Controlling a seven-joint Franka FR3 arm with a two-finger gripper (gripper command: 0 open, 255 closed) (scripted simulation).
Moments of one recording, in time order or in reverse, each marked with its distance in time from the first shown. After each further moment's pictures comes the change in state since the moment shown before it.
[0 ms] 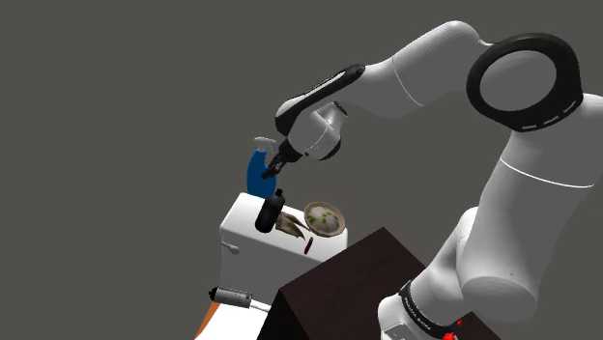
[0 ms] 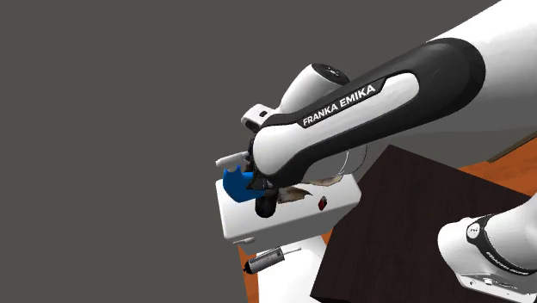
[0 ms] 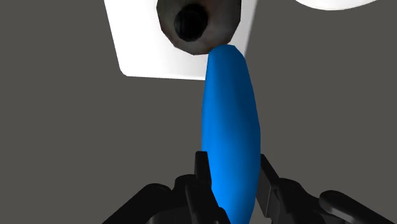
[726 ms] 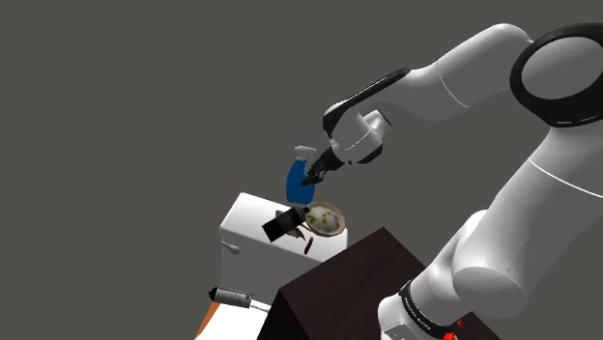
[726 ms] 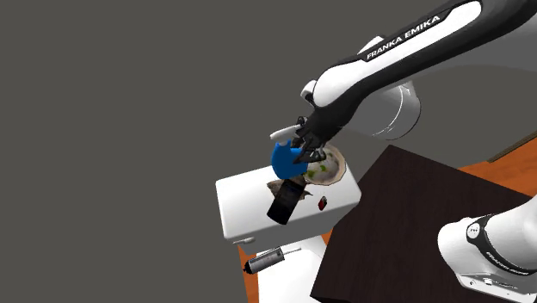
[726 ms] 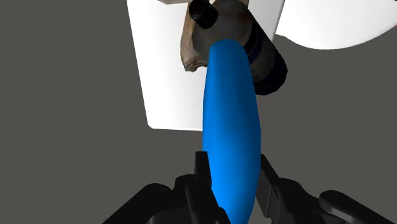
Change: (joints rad) arm -0.158 -0.180 -0.091 -0.232 0.071 -0.073 -0.315
